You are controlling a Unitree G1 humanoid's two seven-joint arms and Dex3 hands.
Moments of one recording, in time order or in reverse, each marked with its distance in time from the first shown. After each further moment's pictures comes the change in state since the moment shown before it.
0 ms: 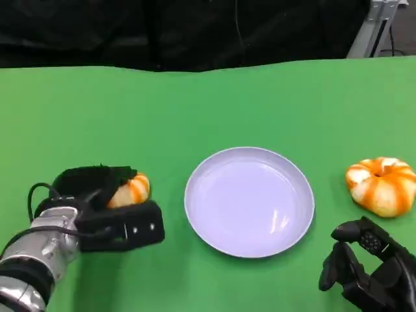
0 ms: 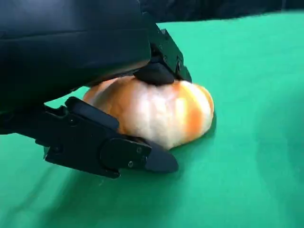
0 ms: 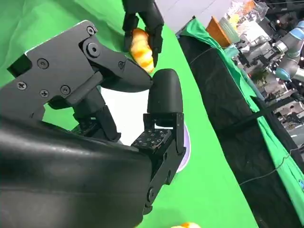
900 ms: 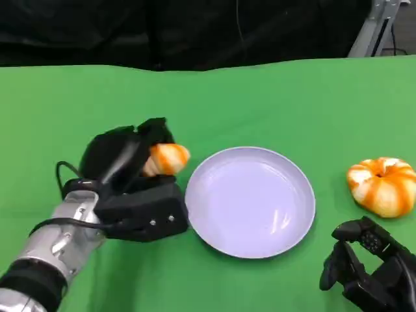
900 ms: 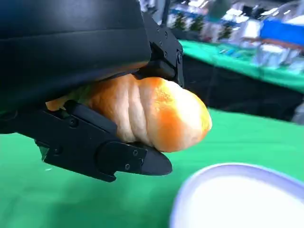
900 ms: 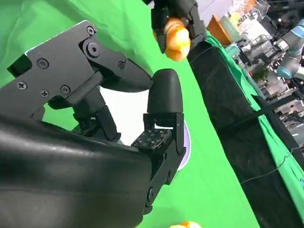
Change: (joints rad) left arm 0.098 0.002 0.036 -0.411 -0.054 -0.093 0.092; right arm -0.001 -0.001 -0.001 -0.002 0.000 0.002 -0.006
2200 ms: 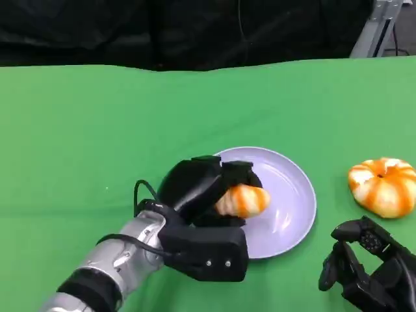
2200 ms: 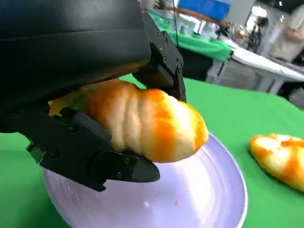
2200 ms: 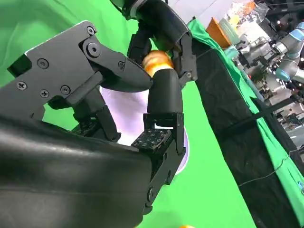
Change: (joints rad) left arm -0.028 -0.183 -0.116 0.125 0.080 -0.155 -0.020; right arm 0.016 0.004 0.010 -0.032 0.000 0.002 -0.010
